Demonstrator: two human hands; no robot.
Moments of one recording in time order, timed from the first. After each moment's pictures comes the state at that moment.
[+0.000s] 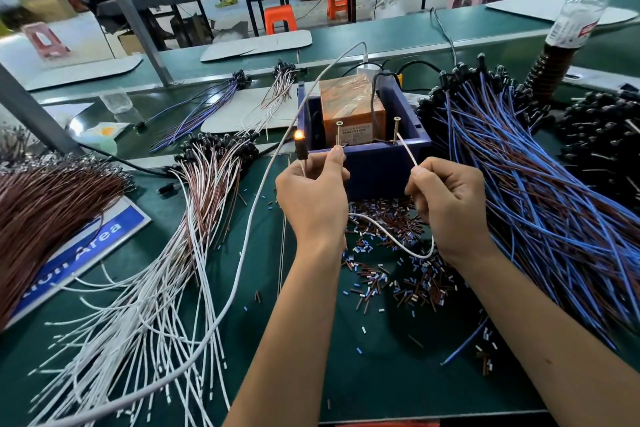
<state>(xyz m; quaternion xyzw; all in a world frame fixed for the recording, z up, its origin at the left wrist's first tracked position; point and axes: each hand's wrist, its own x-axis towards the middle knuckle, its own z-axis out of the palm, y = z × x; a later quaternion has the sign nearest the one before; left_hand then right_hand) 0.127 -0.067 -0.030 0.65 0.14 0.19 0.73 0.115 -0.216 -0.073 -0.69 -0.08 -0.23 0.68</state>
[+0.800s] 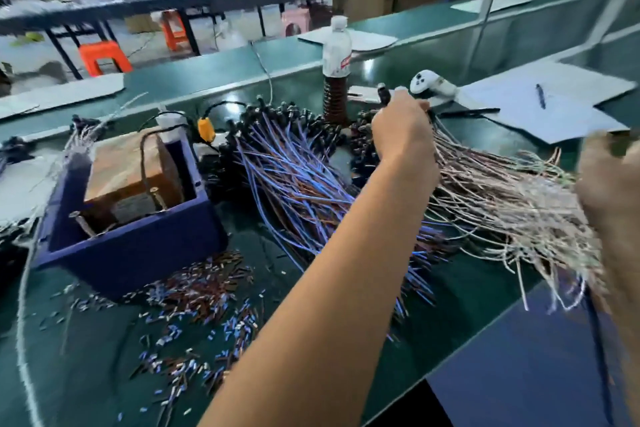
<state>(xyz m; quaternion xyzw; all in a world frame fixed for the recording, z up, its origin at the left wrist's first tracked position) 0.101 -0.392 0.056 0.55 0.00 -0.28 0.79 -0.038 -0.550 -0.004 -0.75 0.44 -0.39 0.30</state>
